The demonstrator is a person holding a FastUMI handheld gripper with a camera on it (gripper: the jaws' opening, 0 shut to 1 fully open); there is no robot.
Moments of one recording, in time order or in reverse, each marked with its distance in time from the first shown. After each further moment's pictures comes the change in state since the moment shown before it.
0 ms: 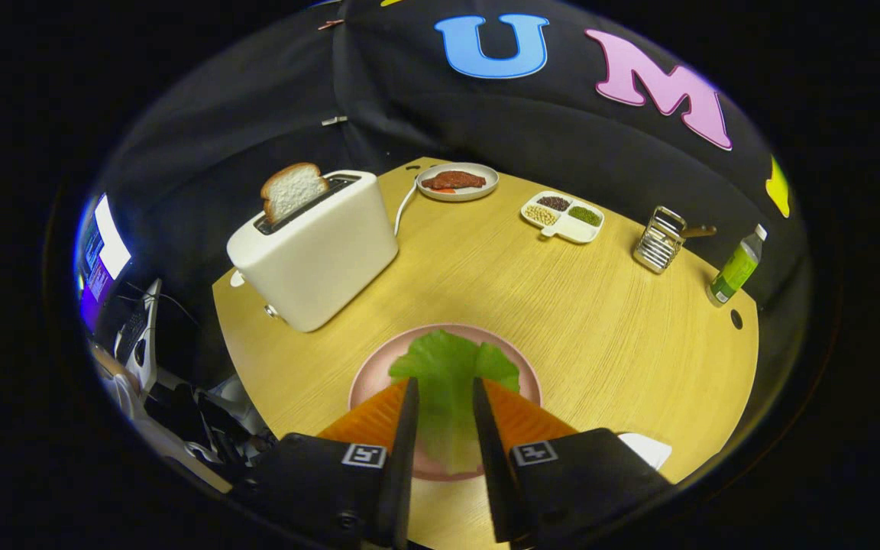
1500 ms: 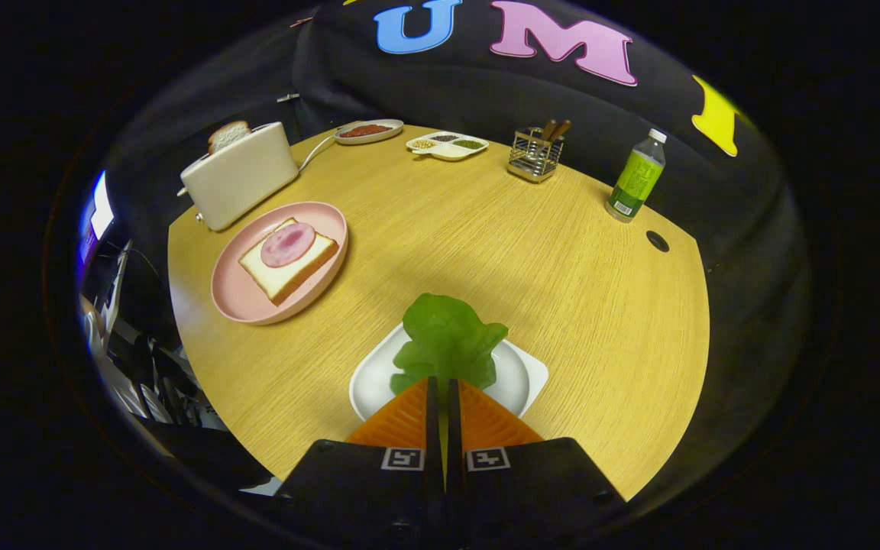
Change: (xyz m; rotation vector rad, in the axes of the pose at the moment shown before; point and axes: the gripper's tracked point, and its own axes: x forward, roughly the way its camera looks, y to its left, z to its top) arm -0.085 -0.195 -0.142 -0.014 0.057 -0.135
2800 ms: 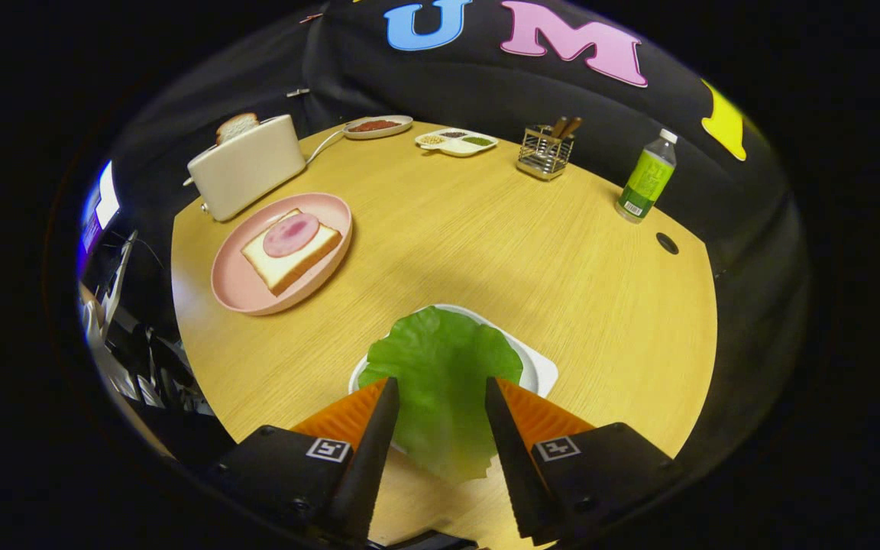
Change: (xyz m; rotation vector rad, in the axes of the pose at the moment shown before) arm 0.025 0.000 -0.021 -0.043 0.046 0.040
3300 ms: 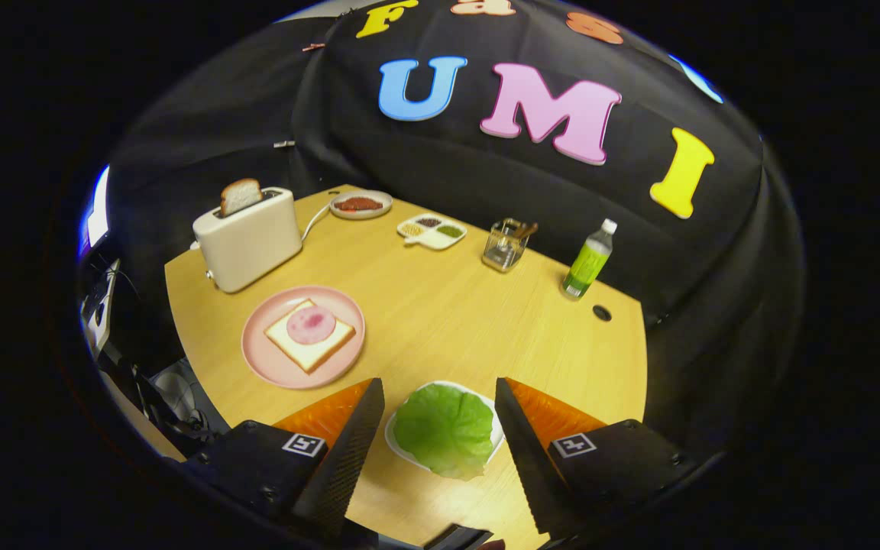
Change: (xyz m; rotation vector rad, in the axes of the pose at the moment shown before) arm -0.088 0.021 0.069 0.019 -0.227 -0.163
